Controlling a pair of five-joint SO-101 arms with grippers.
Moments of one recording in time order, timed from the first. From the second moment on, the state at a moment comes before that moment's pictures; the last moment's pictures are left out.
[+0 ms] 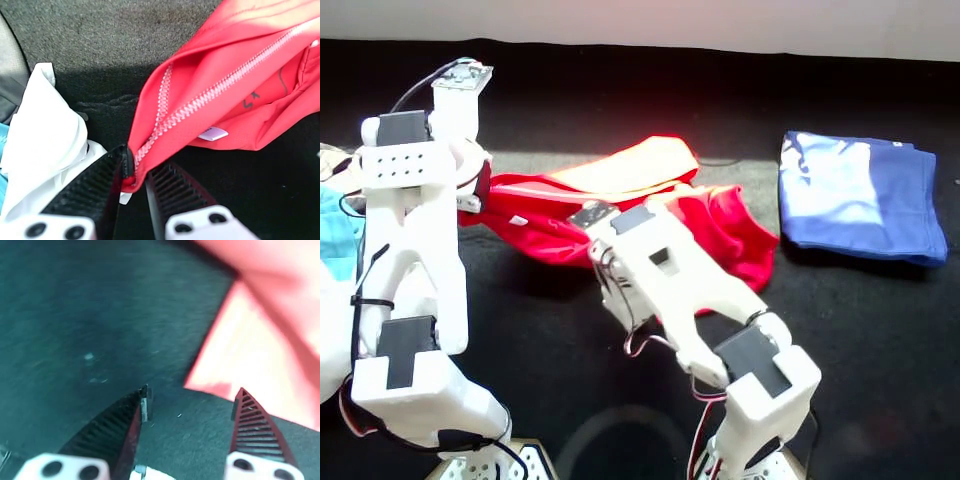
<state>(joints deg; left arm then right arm) -14.7 6.7 -8.8 84.9 -17.3 -36.4 11.8 16.0 78.8 8.9</state>
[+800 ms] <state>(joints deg) -14.7 6.7 -8.8 89.0 -17.3 -26.8 11.8 20.4 68.5 12.0</state>
